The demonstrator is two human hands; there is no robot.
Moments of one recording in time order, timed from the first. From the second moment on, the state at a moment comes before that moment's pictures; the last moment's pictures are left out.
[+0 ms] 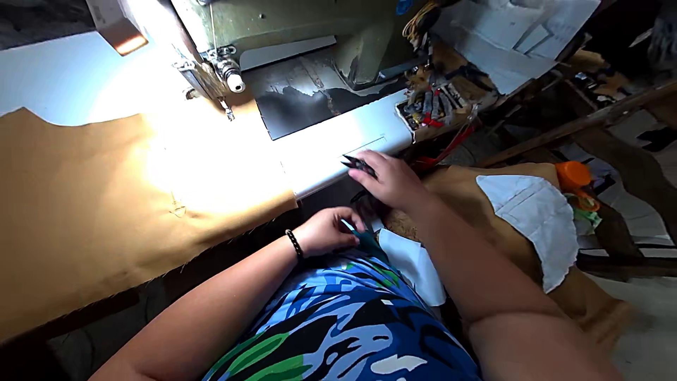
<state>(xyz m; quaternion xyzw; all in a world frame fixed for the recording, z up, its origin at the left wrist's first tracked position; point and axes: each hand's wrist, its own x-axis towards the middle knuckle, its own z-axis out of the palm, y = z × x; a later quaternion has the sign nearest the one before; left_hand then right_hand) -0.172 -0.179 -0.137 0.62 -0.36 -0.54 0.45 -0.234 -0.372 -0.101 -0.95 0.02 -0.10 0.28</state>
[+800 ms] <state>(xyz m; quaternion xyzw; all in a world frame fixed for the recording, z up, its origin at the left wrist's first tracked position) -0.146 -0.051 -0.096 0.57 -0.12 -0.09 0.80 -0.169 -0.234 -0.094 -0.72 -0.17 -0.13 0.66</state>
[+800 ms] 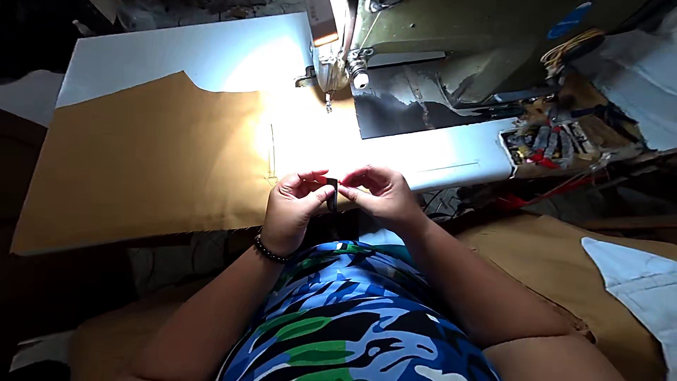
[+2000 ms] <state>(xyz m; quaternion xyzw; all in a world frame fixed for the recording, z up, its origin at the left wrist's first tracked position) -0.142 -0.031 -0.100 0.71 -0.20 -0.11 0.67 -0.166 -0.233 -0.100 -0.72 -0.13 -0.02 0.68</state>
